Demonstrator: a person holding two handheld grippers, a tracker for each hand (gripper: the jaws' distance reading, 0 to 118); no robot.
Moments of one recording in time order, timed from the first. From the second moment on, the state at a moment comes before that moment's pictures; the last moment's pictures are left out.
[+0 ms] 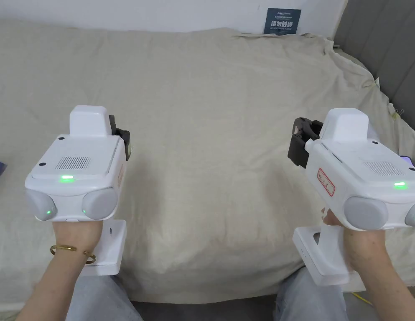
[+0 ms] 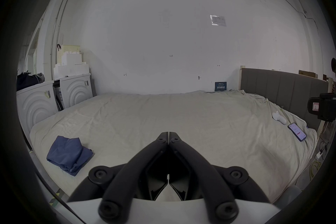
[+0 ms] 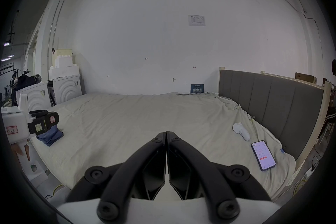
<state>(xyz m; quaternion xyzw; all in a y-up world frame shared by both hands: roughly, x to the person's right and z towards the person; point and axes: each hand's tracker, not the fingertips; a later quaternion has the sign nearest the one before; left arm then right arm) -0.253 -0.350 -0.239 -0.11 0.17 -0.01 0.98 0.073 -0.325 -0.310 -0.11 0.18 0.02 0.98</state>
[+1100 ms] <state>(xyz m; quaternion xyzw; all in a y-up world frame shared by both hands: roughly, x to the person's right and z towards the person) -0.249 -0.351 -0.234 -0.11 0.17 -0.01 0.98 0.068 -0.319 -0.302 -0.10 0.19 0.02 0.98</state>
